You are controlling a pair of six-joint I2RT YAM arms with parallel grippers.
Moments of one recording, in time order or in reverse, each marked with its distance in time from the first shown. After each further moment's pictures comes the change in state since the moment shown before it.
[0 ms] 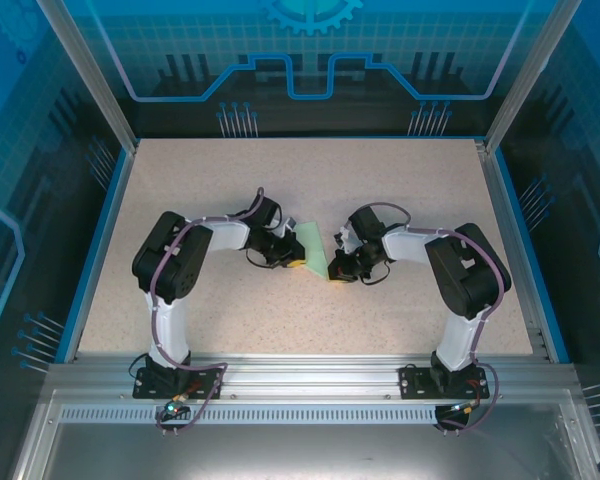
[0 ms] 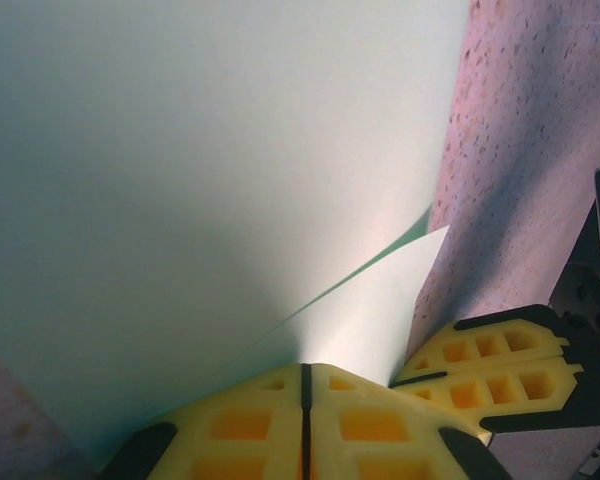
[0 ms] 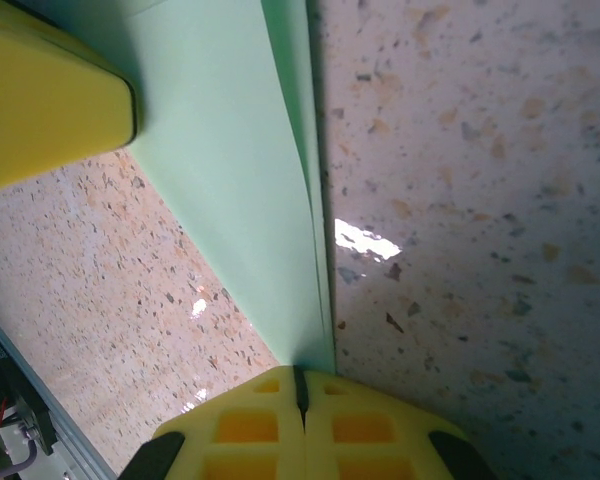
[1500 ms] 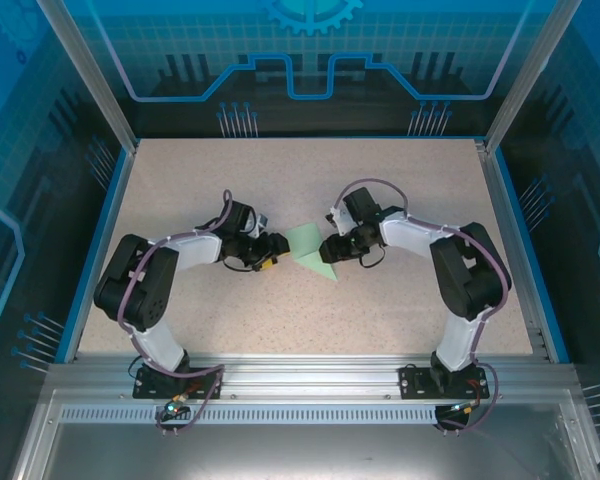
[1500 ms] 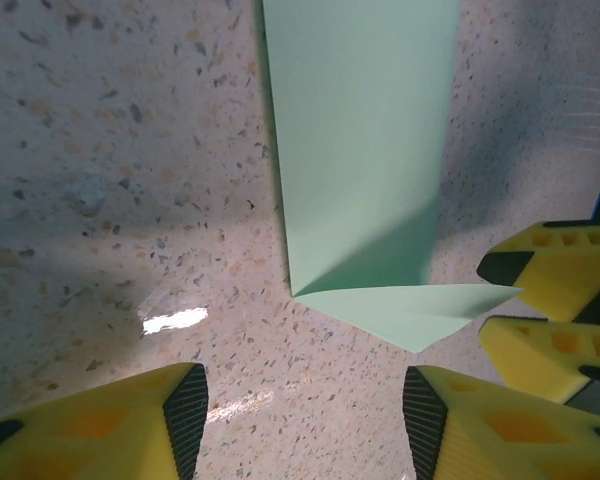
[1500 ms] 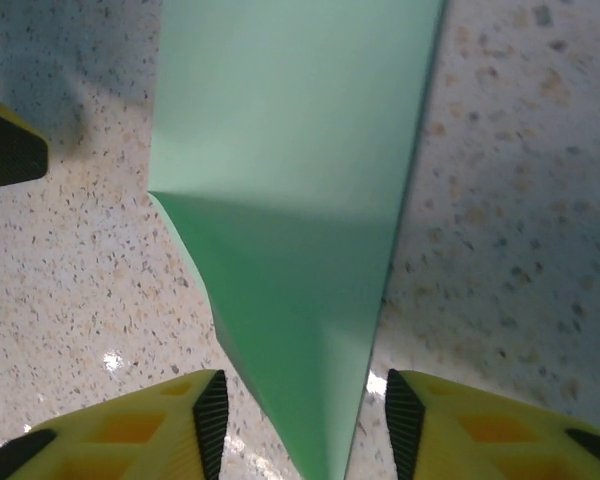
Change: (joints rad) left arm 0.072 -0.274 -0.235 0.077 -0.109 -0.095; right arm 0.011 -0.002 0.182 -0.080 0.153 -0.274
